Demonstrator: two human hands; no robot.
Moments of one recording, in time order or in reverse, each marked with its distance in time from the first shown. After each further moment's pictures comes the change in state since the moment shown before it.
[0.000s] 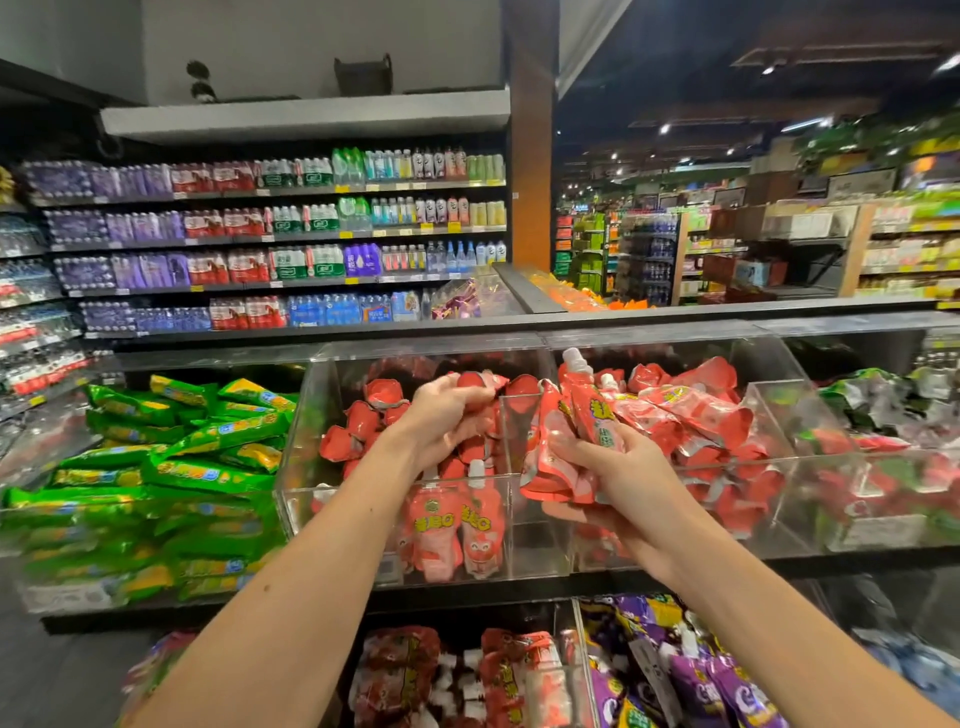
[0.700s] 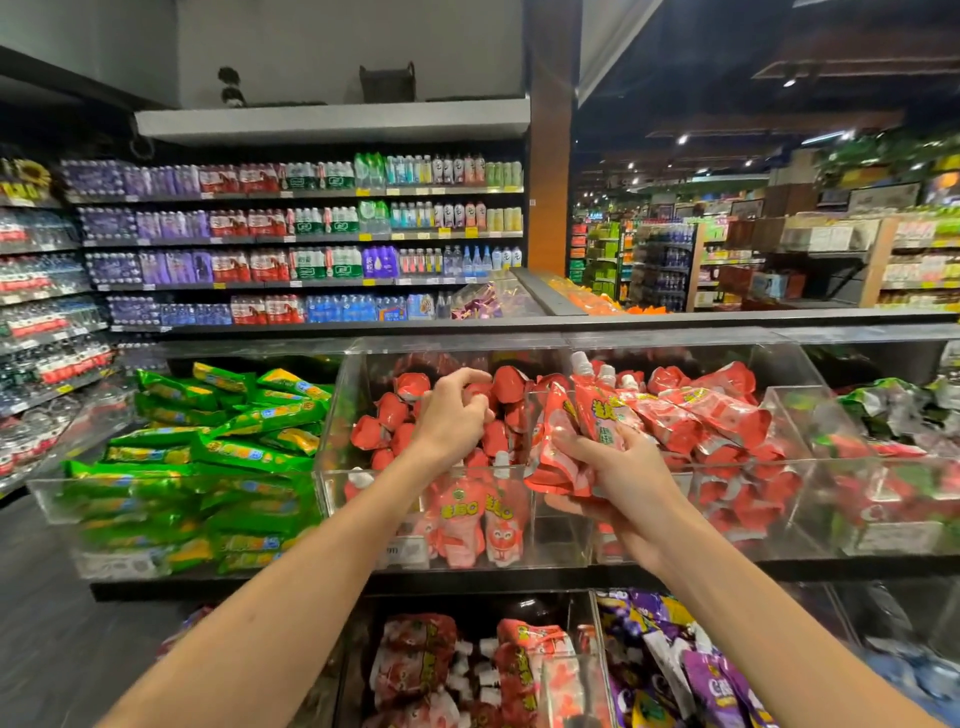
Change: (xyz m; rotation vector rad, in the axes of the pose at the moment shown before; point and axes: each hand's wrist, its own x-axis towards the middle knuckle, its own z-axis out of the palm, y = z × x) left_hand -0.047 0.000 -0.015 0.691 0.188 0.385; right_hand -0.002 0.010 0.022 -0.021 0.067 -0.010
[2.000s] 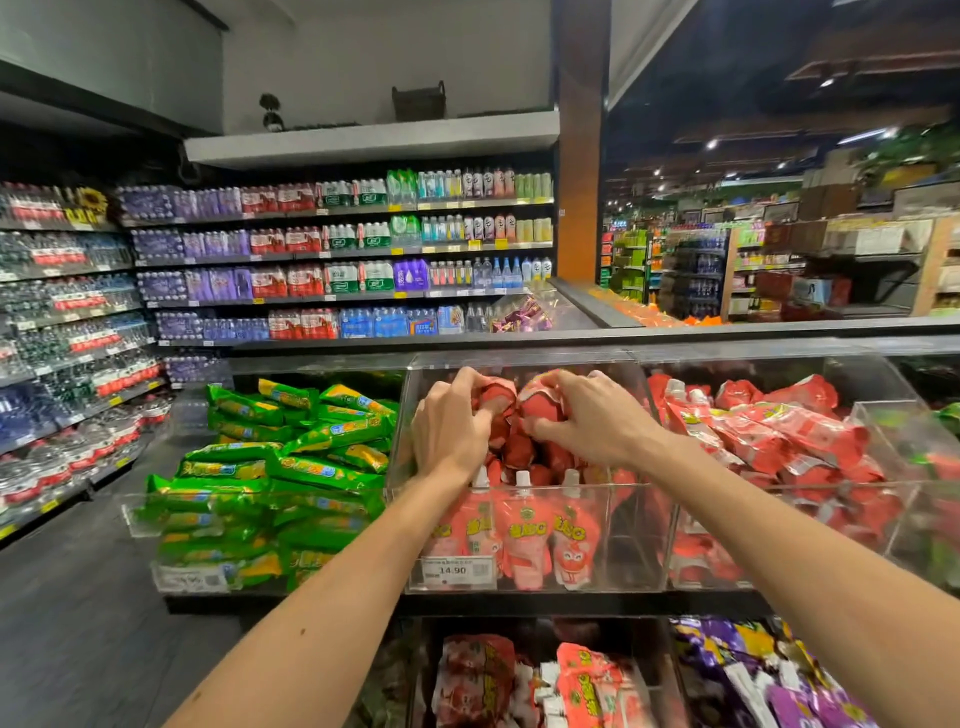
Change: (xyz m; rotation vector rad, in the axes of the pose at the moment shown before) left_hand 0.002 -0.030 -0.049 0.349 0.336 0.104; right_hand 0.084 -0.018 0.069 -1.380 -0.116 -0.495
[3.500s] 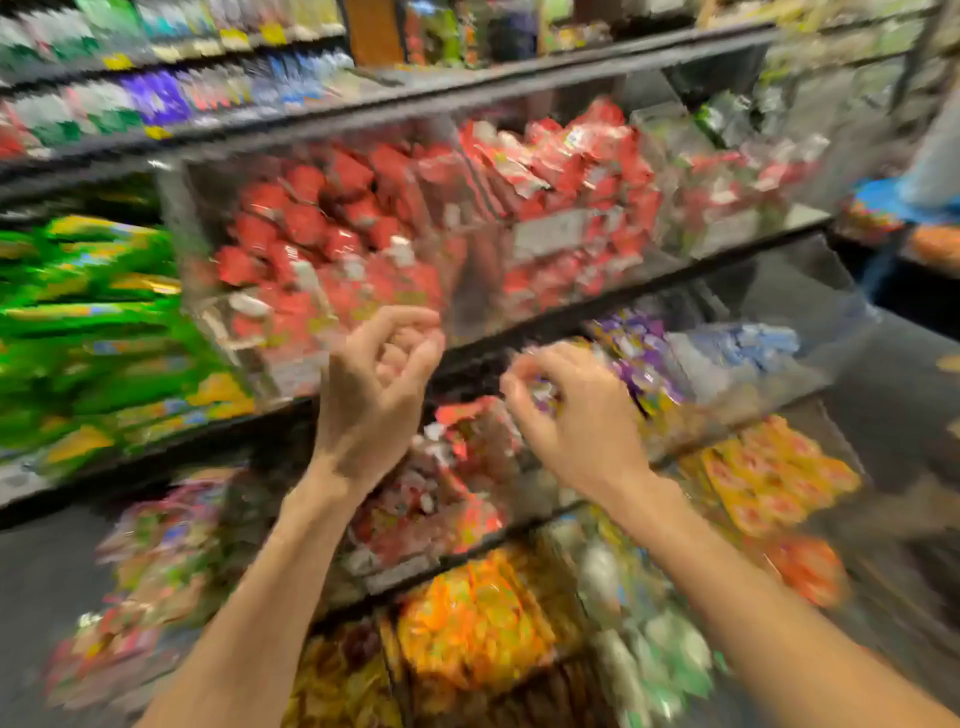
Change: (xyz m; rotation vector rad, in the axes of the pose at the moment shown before) left_hand -0.185 0.022 -0.025 -0.592 -0.360 0.223; right_hand -0.261 0.006 0.086 0.131 0.534 0.250
